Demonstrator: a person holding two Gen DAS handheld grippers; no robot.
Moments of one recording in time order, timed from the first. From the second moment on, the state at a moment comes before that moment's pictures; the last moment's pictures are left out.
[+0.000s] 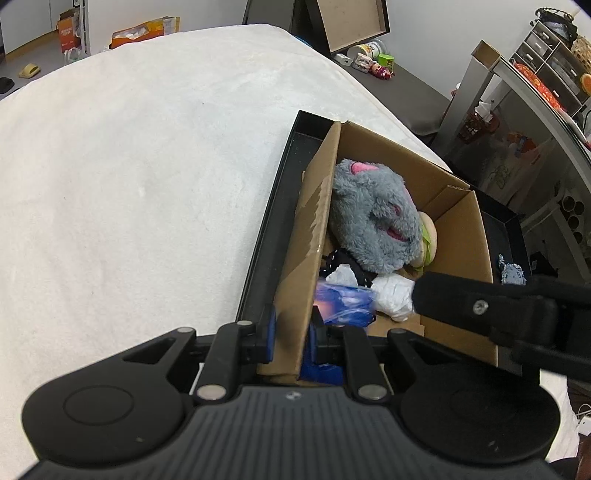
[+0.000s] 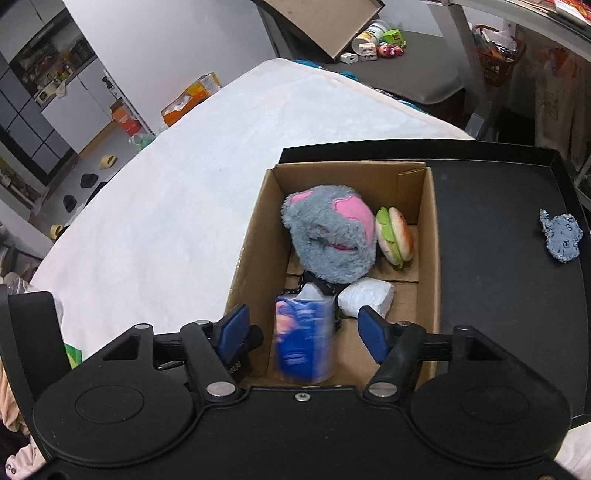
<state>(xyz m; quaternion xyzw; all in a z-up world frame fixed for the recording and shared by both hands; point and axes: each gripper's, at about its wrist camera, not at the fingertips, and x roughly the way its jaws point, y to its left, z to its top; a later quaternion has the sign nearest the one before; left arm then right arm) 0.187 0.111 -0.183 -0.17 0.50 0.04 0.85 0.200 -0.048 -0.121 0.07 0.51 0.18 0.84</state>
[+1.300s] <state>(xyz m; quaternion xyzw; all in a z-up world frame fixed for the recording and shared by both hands) 0.207 0.060 -0.179 -0.09 0.51 0.08 0.85 0.228 -0.200 -0.144 0.10 0.45 0.08 0.88</state>
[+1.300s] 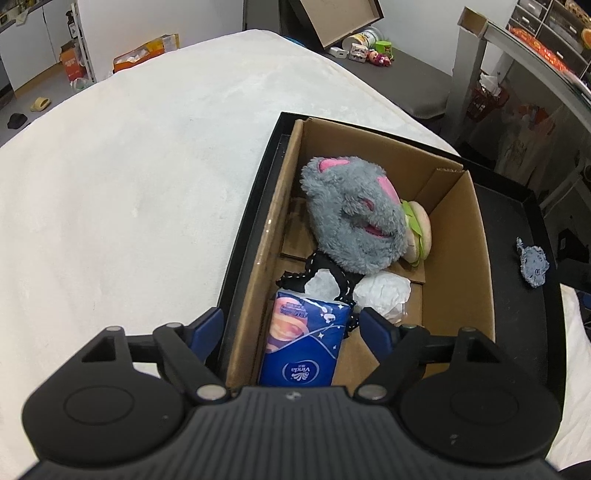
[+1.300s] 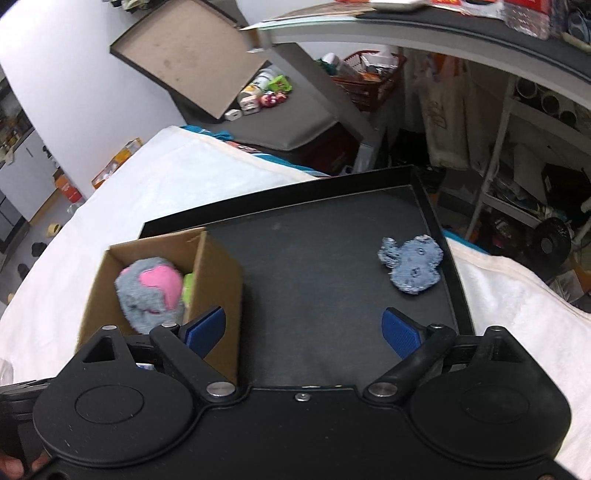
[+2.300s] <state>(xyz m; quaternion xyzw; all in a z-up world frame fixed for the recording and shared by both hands) 0.231 0.034 -0.193 -0.04 0.52 0.12 0.84 0.294 -0.252 -0.210 0.10 0.47 0.06 0.88</state>
